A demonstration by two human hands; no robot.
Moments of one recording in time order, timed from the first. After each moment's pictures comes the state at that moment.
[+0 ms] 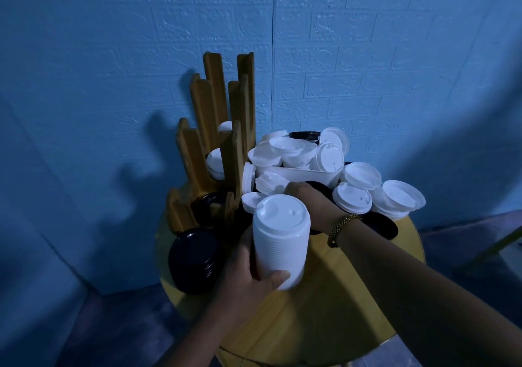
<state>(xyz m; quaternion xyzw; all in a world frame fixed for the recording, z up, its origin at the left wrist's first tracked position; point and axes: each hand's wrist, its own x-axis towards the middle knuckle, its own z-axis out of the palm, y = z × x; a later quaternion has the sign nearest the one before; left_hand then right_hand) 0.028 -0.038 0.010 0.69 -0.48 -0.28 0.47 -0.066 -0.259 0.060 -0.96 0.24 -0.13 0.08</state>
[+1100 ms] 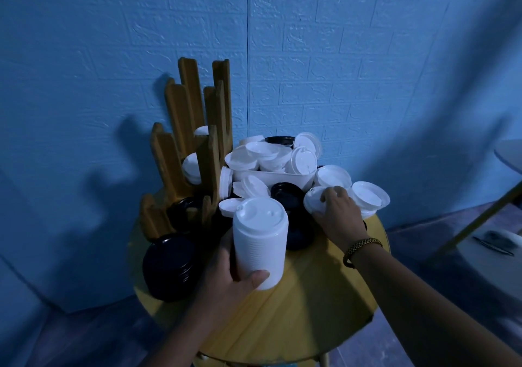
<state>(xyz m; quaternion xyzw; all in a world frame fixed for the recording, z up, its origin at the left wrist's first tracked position) 0.029 -0.042 0.001 0.67 -0.49 -0.26 0.50 -0.157 -0.274 0.030 -0.82 0.52 -0.23 0.03</state>
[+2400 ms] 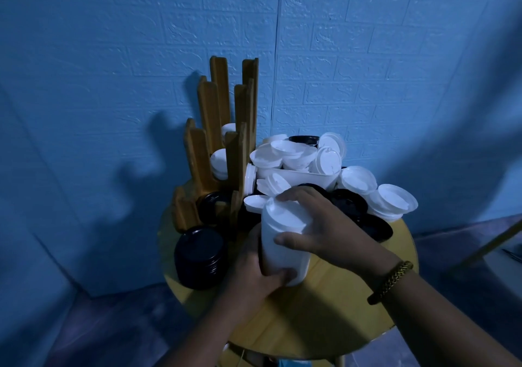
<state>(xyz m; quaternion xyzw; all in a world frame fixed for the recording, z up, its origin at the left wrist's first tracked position) 0.026 -0.046 0.003 0.72 -0.48 -0.28 0.43 -0.122 -0.156 0.108 -0.91 0.22 -0.23 0.27</state>
